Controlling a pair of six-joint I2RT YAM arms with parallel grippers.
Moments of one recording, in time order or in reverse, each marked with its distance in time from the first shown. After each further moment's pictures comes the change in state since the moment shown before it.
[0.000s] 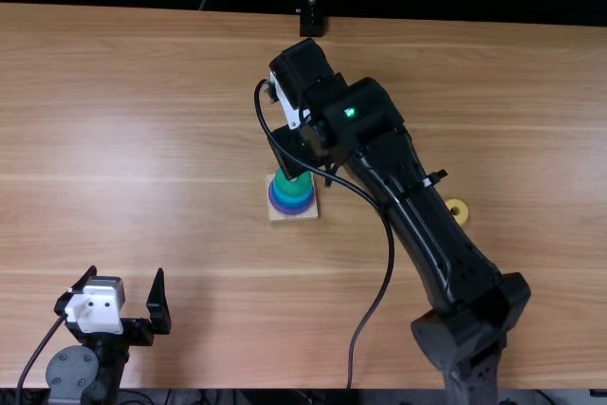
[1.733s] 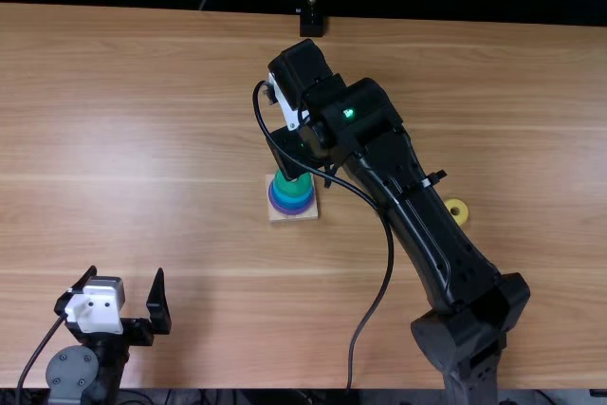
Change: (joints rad) left arm 0.000 0.000 0.000 0.000 0.000 0.000; right arm 0.001 0.000 0.000 -0.005 0.000 0.001
